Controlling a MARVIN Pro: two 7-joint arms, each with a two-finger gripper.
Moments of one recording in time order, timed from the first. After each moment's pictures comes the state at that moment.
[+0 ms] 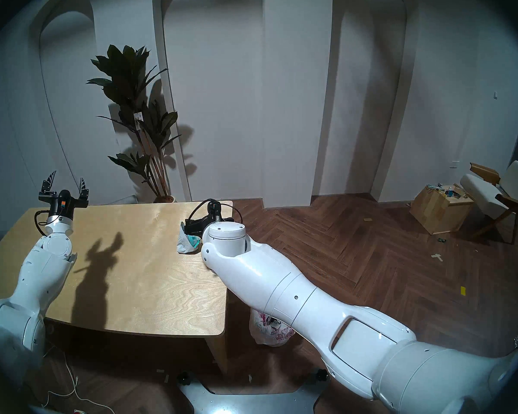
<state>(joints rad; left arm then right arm) 1.04 -0.89 -1.46 -0.74 0.14 -0.61 0.36 -0.92 -1.55 0.65 -1.22 0.91 0.33 -0.54</state>
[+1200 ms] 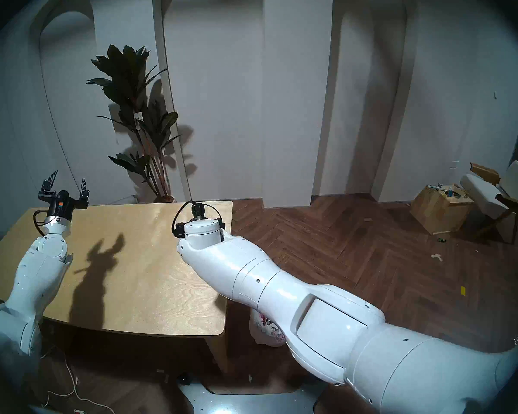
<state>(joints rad) 1.10 -0.86 -1.48 -0.82 0.09 -0.61 0.28 -0.79 -1.73 0.58 -0.89 0.88 0.32 -0.56</state>
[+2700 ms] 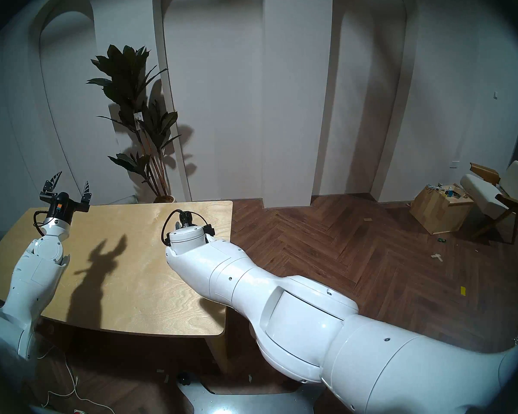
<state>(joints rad) 1.17 -0.84 -1.50 -0.90 0.02 -0.61 0.17 -0.73 -1.88 0.52 -0.60 0.86 0.26 -0.49</state>
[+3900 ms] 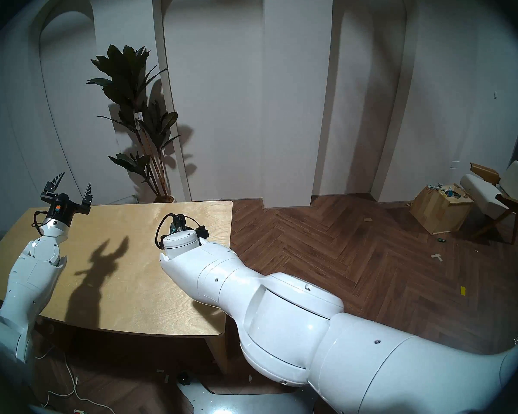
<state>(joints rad) 1.21 -0.81 -1.51 -0.95 -0.04 -0.61 0.09 -0.69 -1.96 0.50 -0.45 0.84 0.18 -0.43</state>
